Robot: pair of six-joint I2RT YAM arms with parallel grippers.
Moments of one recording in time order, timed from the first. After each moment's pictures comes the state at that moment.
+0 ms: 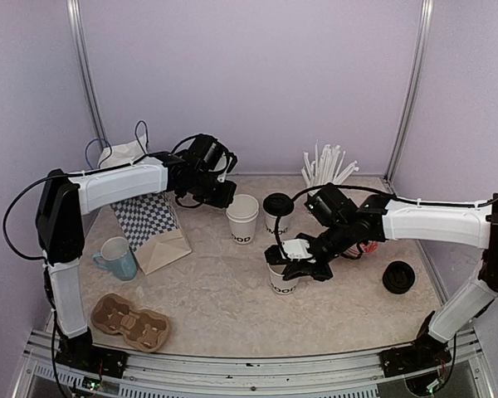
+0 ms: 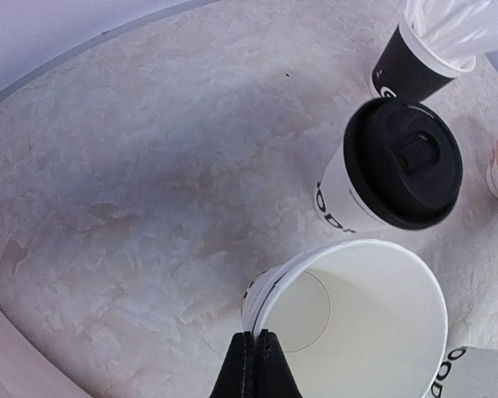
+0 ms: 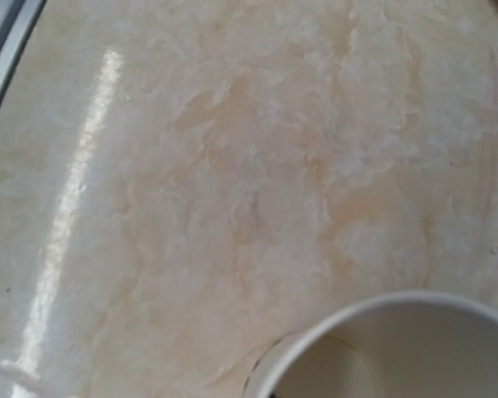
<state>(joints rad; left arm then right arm) -0.69 1.96 1.68 -0.54 -0.03 -0.21 0.84 1.53 1.08 -0.57 -0.46 -0.89</state>
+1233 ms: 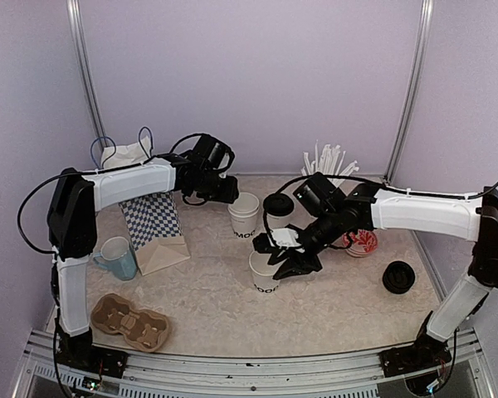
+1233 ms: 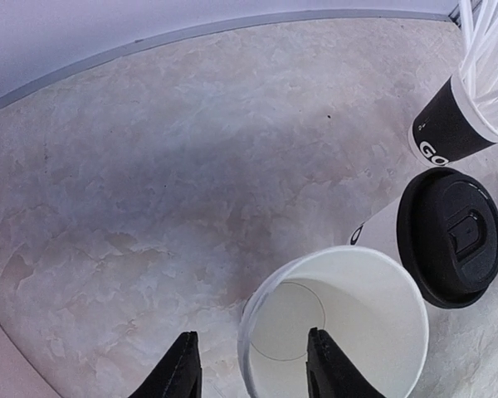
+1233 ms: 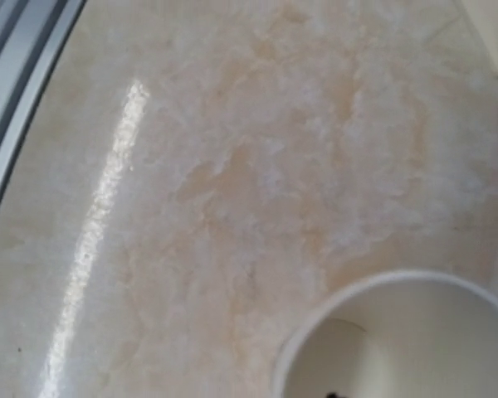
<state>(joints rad) -0.65 2.07 1.75 -0.47 -0.08 -0.29 0.85 1.65 1.23 -0.61 -0.52 -0.84</state>
